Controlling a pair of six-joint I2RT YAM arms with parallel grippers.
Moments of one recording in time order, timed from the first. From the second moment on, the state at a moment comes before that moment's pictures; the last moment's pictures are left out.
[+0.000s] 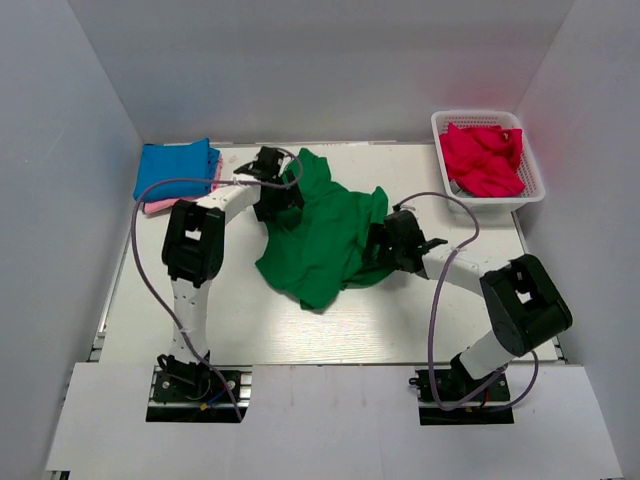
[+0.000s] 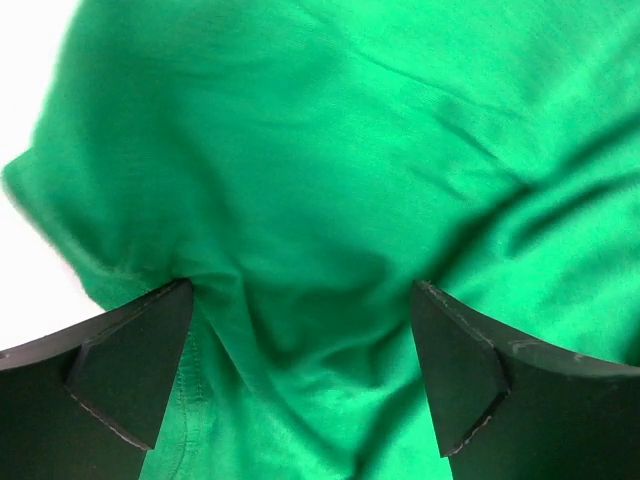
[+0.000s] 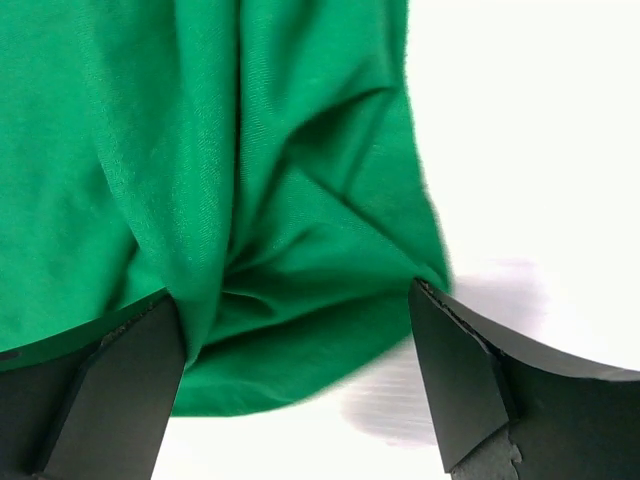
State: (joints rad) left arm -0.35 2.16 1.64 -0.52 0.00 -0.62; right arm 0.53 1.55 0.76 -0.09 0.09 0.60
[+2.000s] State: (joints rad) left arm -0.31 1.56 0.86 -0.31 0.07 -0.69; right arm 0.63 1.42 0.69 -0.15 0.17 0.68
